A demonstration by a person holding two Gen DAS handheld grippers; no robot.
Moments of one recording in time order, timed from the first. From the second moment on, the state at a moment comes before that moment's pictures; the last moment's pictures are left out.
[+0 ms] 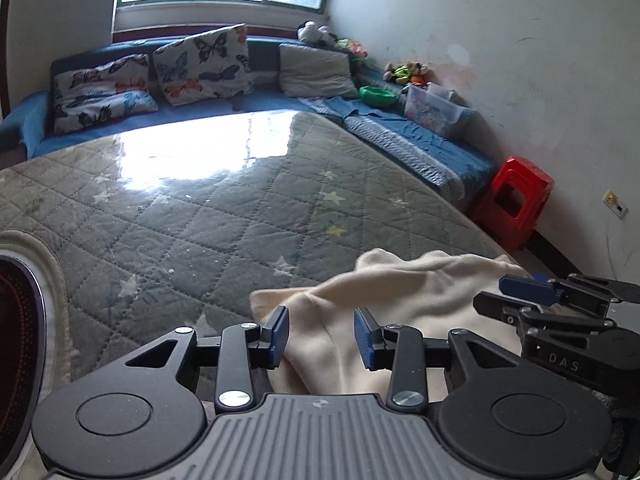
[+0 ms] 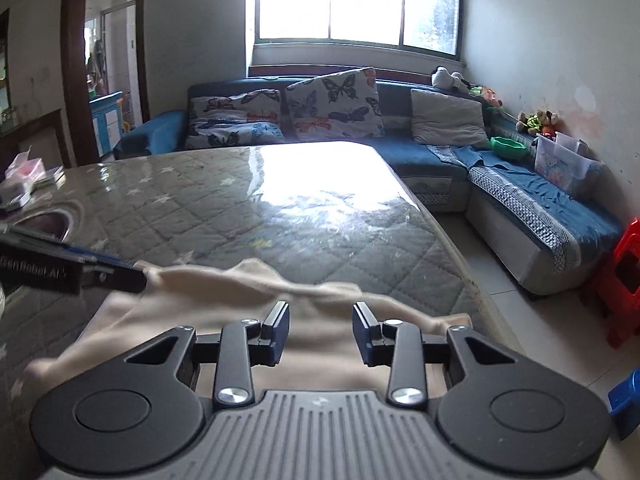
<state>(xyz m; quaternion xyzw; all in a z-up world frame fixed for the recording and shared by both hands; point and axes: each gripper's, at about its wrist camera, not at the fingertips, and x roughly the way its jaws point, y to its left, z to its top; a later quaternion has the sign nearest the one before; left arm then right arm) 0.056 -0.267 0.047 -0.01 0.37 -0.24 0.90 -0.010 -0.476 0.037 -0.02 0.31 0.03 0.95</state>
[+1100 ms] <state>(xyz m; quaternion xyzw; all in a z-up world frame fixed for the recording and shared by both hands) -0.036 -0.241 0.027 0.03 0.37 -0.24 0.90 -0.087 -0.442 0.031 -0.07 0.28 0.05 0.96</state>
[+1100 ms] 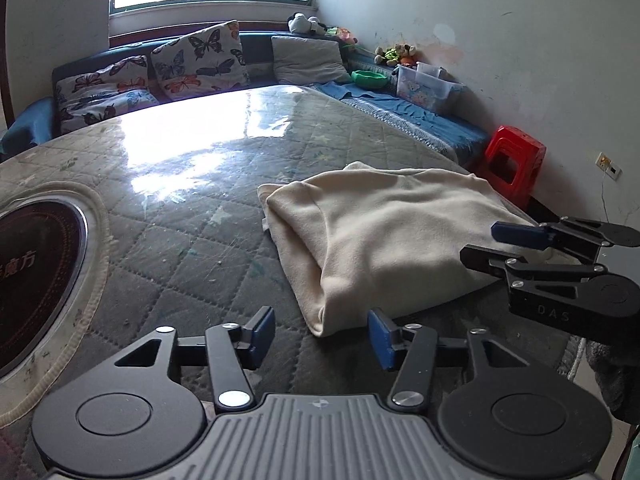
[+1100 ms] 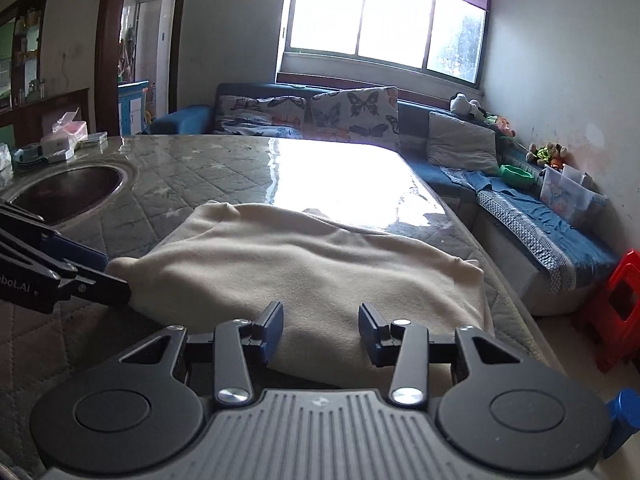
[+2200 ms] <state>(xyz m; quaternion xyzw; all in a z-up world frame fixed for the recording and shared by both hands) -0.079 -0.200 0.026 0.01 0.39 -0.17 0.91 -0.126 -0.424 0.038 -0.03 0.29 0.00 0.96</state>
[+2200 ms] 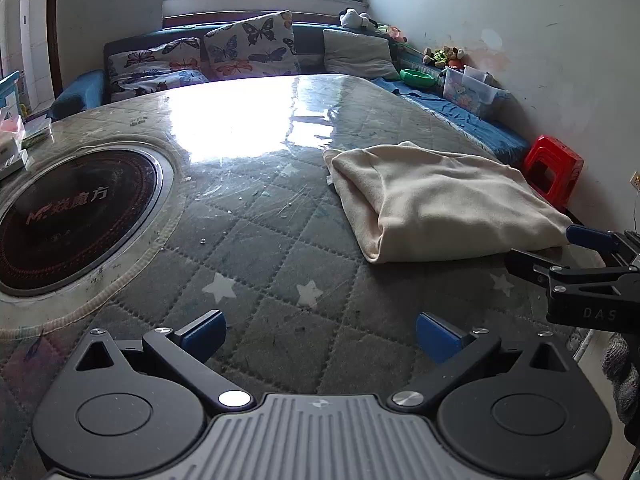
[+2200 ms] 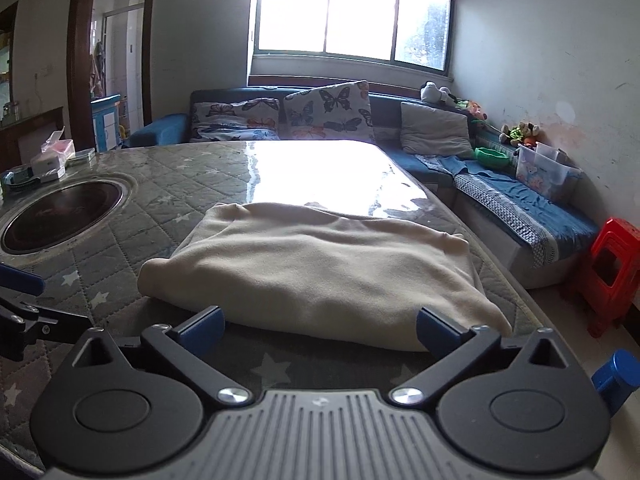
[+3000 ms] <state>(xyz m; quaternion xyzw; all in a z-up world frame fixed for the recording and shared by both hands) -0.110 -0.208 0.029 0.02 0.38 -0.17 0.91 -0.150 -0.418 0.037 -0.02 0.29 0.00 0.96</state>
